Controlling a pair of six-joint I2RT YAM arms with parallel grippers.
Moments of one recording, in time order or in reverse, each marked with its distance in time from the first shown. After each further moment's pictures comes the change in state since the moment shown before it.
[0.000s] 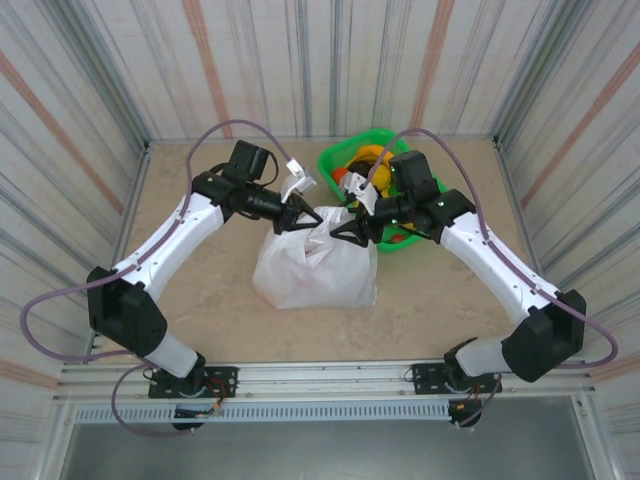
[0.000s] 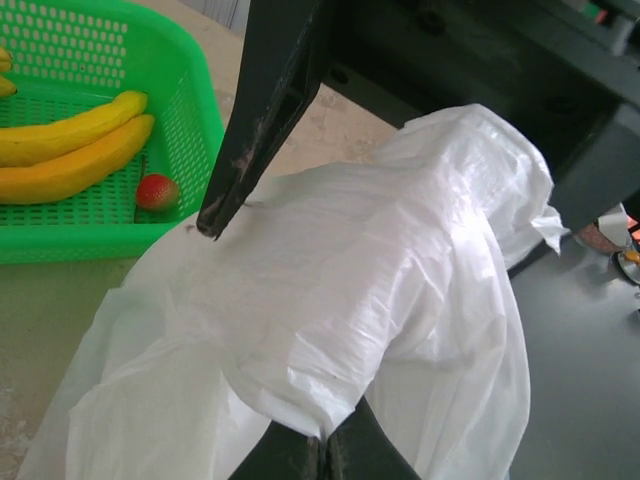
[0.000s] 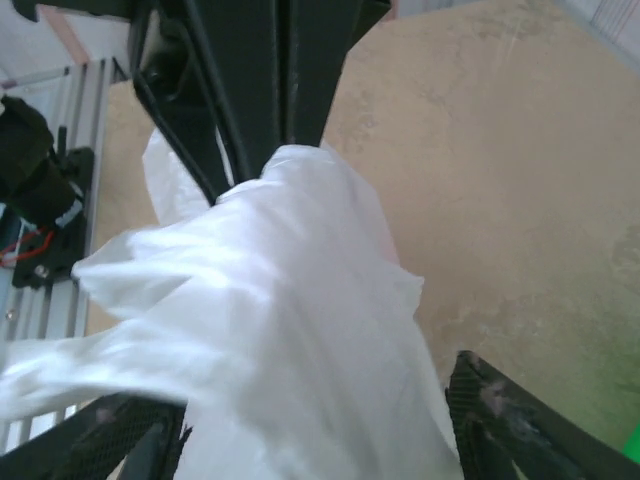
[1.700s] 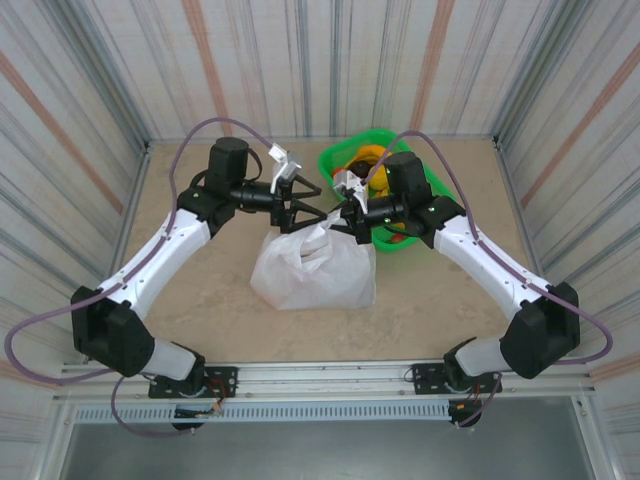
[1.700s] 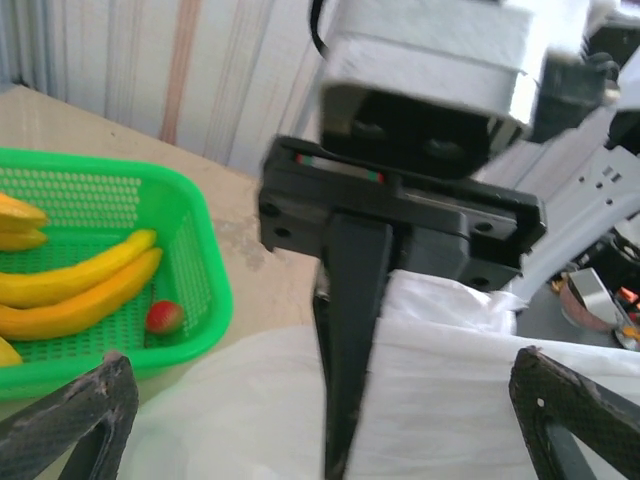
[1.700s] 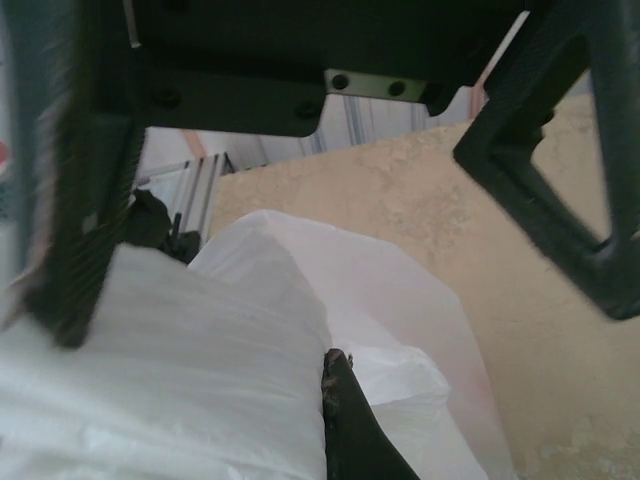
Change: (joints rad) left arm 0.025 -0.126 -0.146 0.417 0.096 -0.233; right arm 0.026 0.025 -0.089 0.306 -0.240 0.193
